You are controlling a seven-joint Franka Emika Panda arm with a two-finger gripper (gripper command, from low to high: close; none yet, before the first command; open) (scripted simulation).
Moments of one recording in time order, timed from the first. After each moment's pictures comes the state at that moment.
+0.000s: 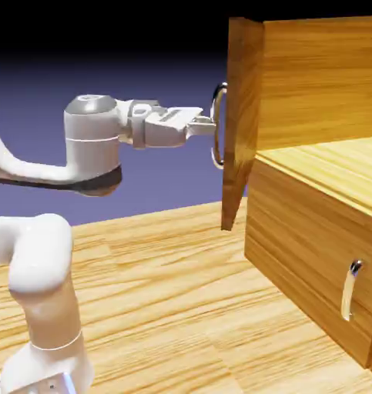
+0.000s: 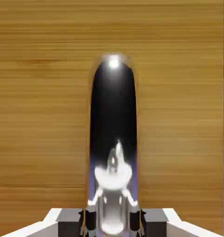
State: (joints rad) arm -0.17 -1.29 0.05 -2.86 -1.51 2.64 2.34
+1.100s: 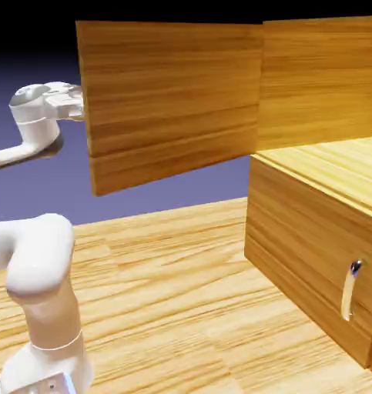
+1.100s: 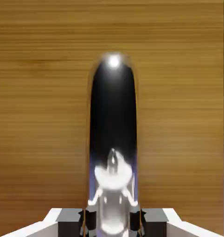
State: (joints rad) arm -0.32 -1.37 1.07 -2.25 -0.53 1.39 2.11
